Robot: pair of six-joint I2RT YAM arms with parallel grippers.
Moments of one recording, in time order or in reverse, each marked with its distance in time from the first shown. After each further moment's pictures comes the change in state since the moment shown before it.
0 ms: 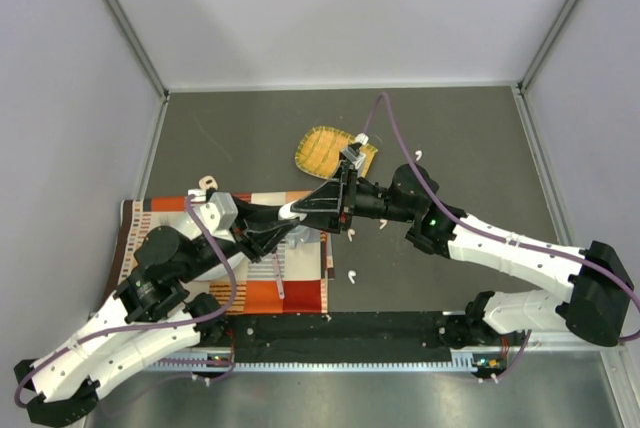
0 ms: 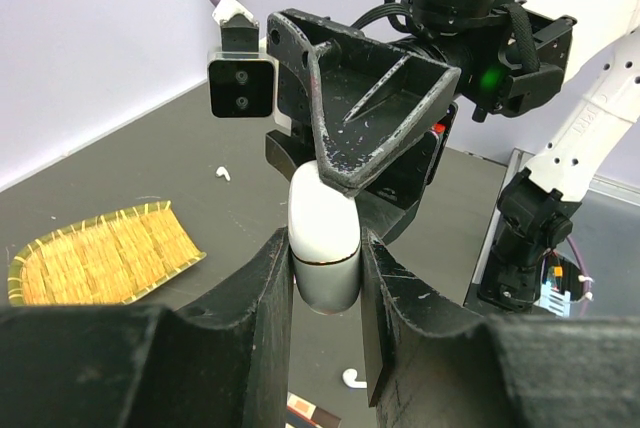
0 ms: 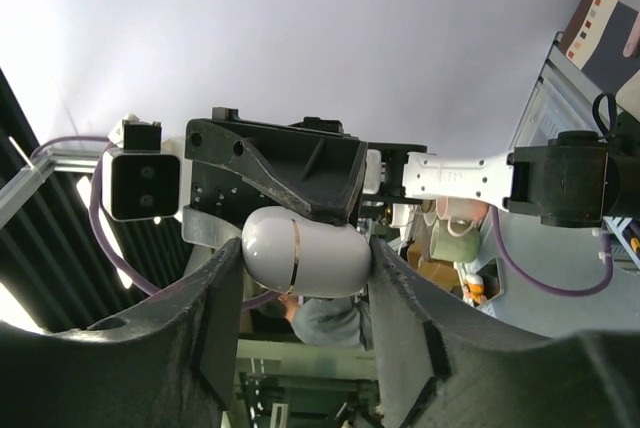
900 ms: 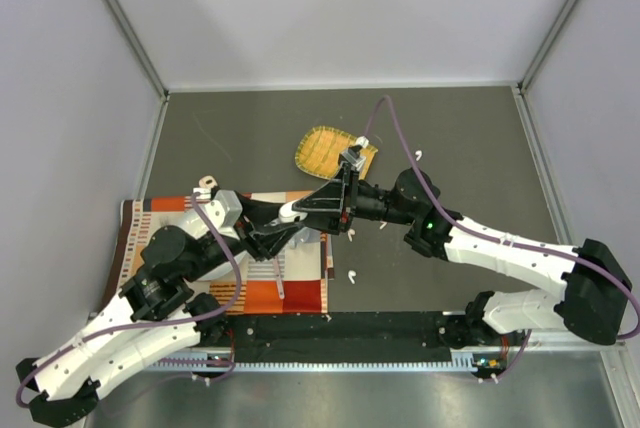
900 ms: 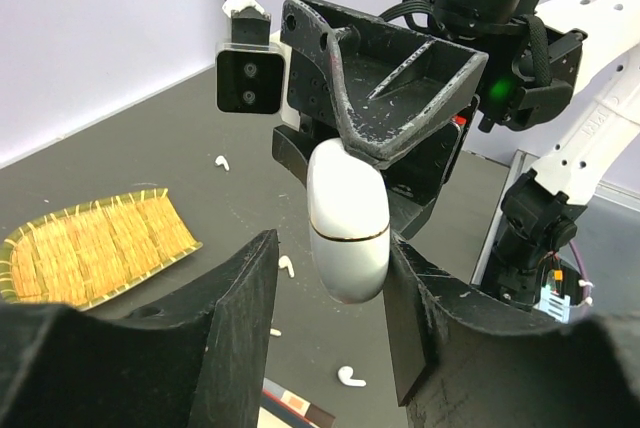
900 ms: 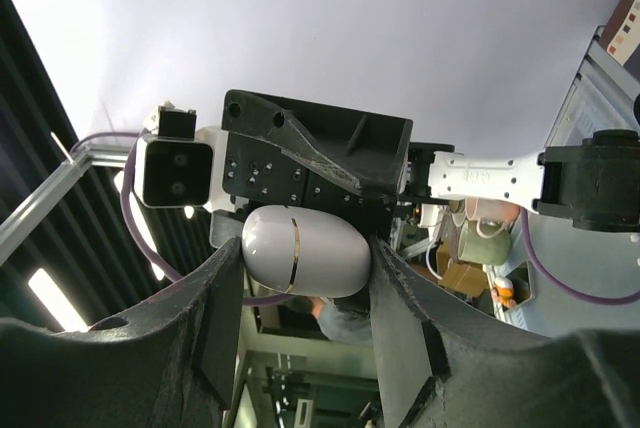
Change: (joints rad) left arm 0.001 0.006 -0.031 0.024 -0.016 -0.033; right arm -0.002 0.013 -0.050 0.135 -0.003 0.077
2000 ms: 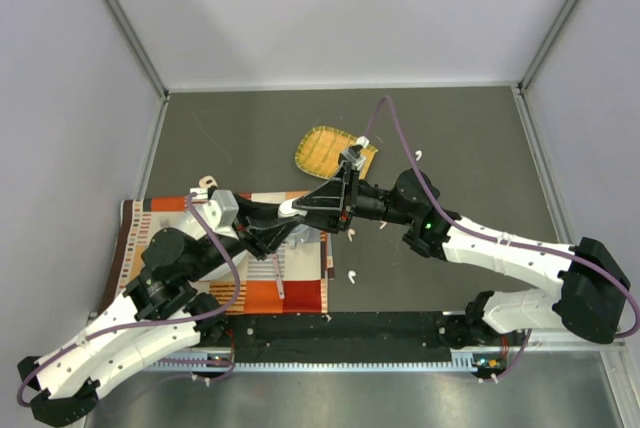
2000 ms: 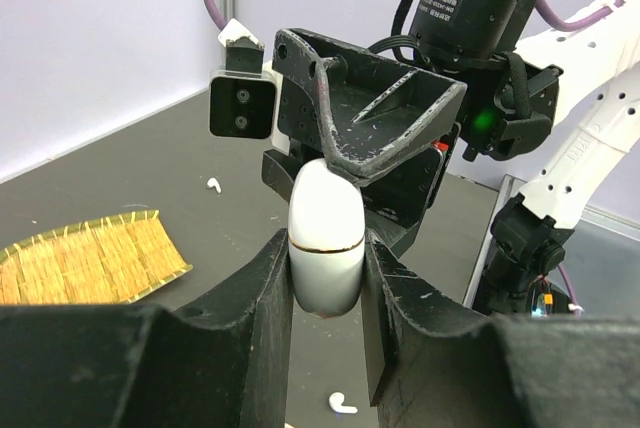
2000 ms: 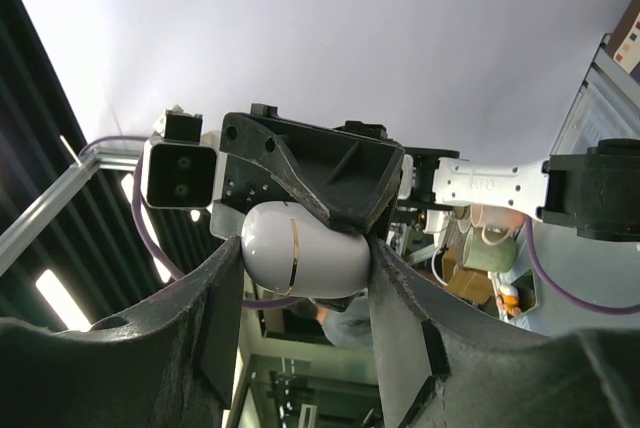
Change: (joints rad) left arm -0.001 0.000 -0.035 0.103 -0.005 -0.031; right arm -0.002 0.013 -0.012 0.044 0.008 0.019
